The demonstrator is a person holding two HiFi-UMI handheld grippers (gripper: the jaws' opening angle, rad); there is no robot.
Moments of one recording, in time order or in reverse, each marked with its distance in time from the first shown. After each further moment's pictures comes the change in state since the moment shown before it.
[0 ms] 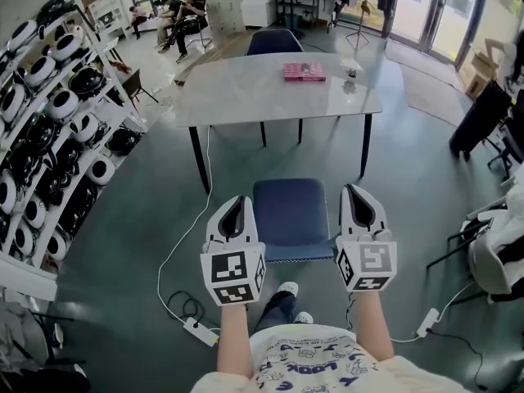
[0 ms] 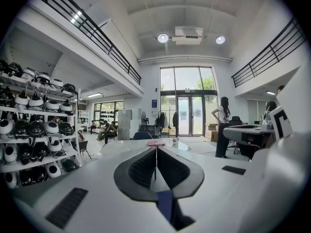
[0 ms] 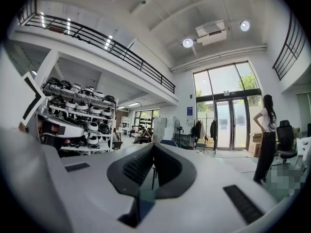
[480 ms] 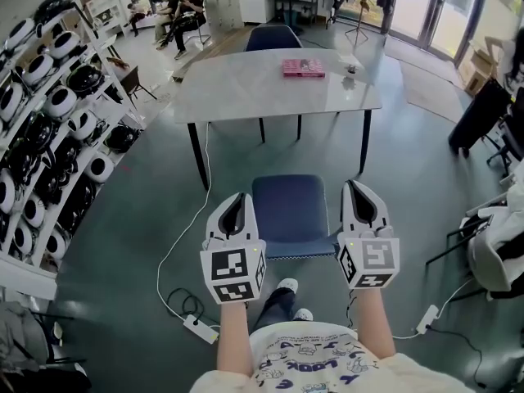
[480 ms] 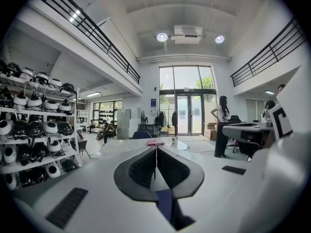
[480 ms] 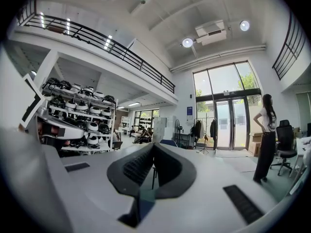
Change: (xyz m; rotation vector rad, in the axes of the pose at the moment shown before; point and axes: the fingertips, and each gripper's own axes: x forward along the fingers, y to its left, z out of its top) left arm -0.002 0.000 -0.003 0.004 0.014 -0.009; right arm -0.002 0.001 0.002 0.003 0.000 -0.004
